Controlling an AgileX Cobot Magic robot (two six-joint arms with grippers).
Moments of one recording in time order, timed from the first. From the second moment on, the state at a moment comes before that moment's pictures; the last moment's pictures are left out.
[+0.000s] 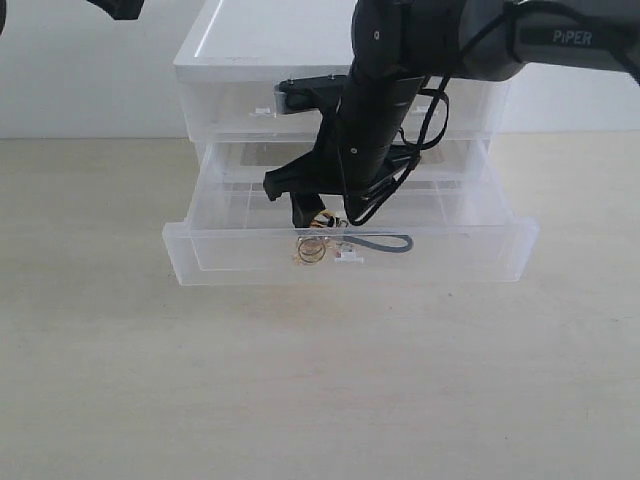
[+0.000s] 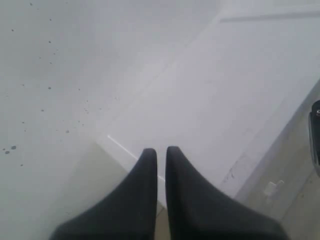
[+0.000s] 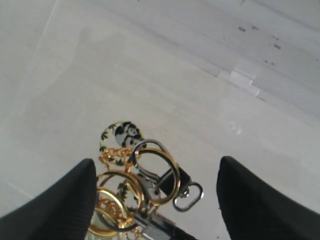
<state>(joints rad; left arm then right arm) -0.18 1.51 -1.27 -1.21 0.34 1.79 0.56 2.14 -1.76 0.16 0.95 -0.02</state>
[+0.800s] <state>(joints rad) -0.18 1.51 -1.27 -1.21 0.32 1.79 0.56 2.14 -1.76 0.15 0.97 -0.16</state>
